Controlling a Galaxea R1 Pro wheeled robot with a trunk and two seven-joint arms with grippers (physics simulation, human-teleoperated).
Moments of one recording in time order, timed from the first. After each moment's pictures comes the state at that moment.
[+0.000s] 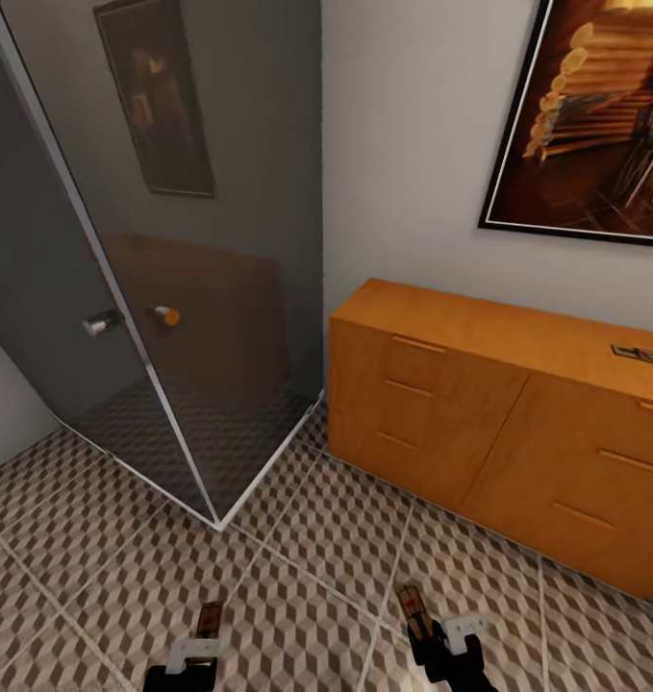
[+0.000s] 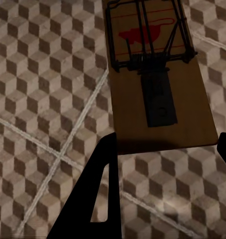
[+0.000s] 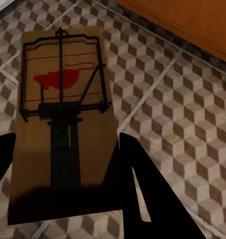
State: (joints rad) left arm -0.51 0.02 -0.14 0.07 0.10 -0.36 0.09; right arm -0.27 -0.01 0.02 -0.48 0.10 -0.33 0.07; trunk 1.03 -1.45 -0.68
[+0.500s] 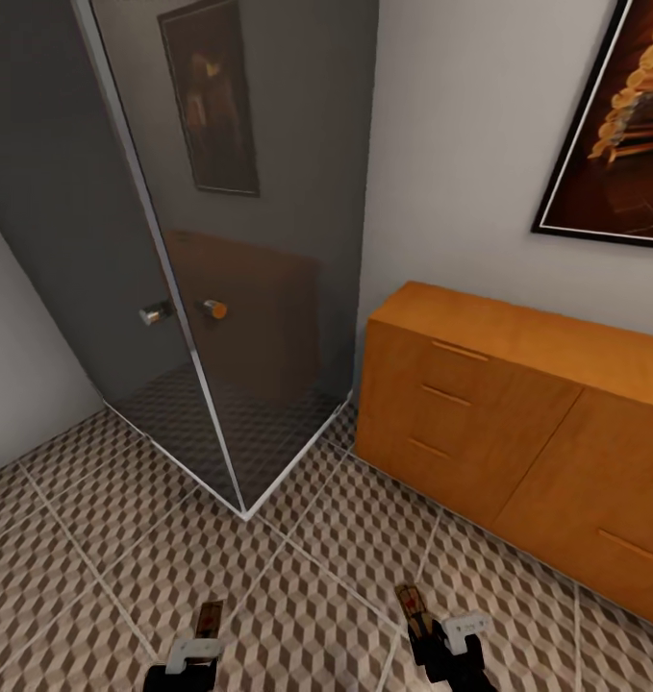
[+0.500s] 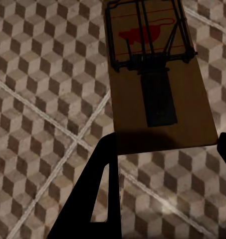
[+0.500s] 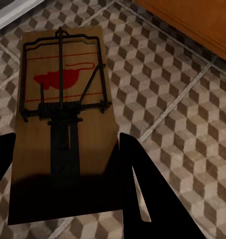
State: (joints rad) left arm -0.51 0.02 -0.14 0.07 0.10 -0.36 0.09; right arm -0.27 -0.01 0.02 -0.48 0.10 -0.33 0.07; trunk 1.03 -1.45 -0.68
